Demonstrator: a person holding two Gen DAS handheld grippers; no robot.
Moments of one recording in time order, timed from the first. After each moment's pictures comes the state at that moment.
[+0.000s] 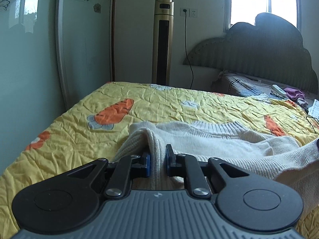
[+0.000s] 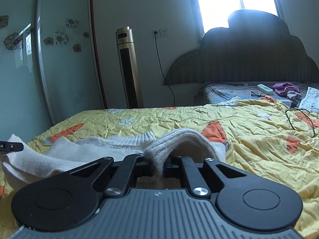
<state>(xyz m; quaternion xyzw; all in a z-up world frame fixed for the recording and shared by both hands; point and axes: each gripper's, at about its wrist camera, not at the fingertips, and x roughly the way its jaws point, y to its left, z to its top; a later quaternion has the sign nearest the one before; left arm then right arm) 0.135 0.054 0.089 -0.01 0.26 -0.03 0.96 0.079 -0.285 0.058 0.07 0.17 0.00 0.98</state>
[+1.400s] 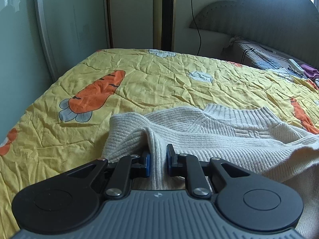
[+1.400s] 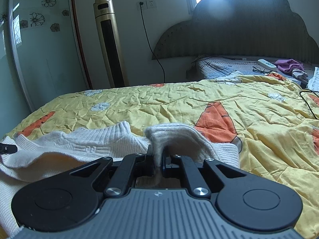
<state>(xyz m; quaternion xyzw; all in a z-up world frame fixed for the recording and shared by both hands) 0.274 0.034 0.036 0.00 0.38 -0.02 0.93 0.216 -0.321 0.005 0.08 0.25 -0.02 0.96</state>
